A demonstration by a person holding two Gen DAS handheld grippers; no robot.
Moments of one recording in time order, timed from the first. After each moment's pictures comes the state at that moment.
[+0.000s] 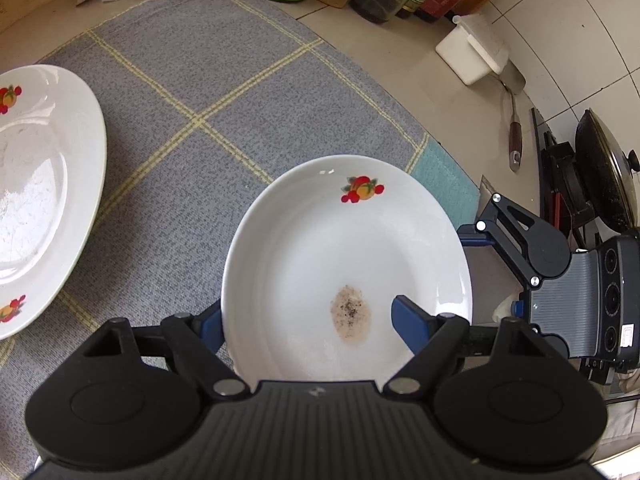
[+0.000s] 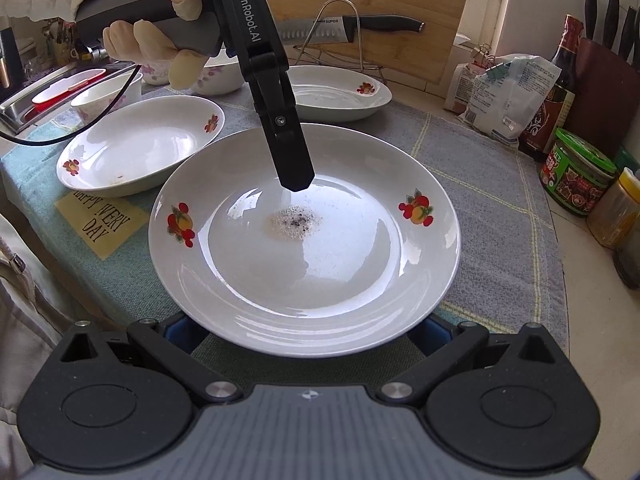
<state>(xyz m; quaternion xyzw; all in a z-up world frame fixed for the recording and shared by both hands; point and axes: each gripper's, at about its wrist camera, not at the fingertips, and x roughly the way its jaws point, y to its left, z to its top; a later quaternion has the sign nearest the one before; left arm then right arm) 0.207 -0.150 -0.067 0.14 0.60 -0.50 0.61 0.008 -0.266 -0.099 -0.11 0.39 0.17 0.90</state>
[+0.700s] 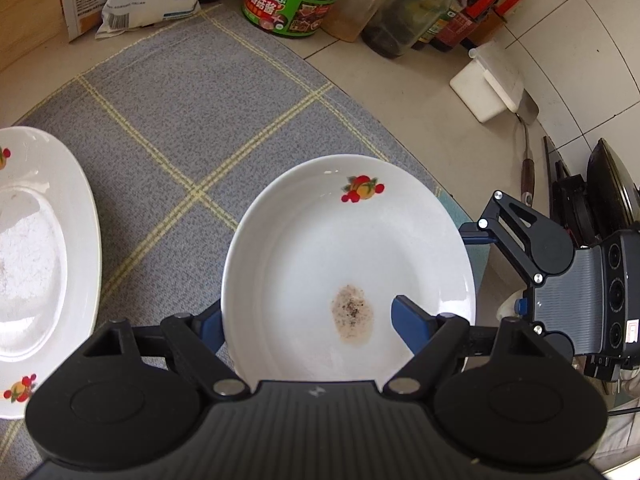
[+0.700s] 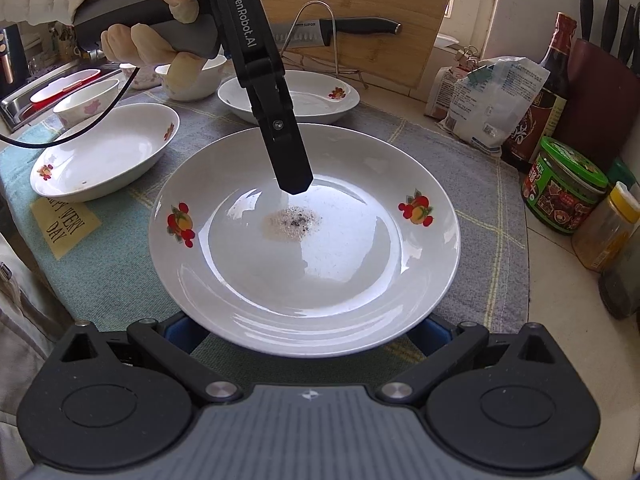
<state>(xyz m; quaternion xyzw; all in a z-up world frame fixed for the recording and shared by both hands) 0.237 -0.191 -0.065 0.13 0.59 -0.49 0.63 0.042 -0.313 -0.093 -0.13 0.39 0.19 0.89</state>
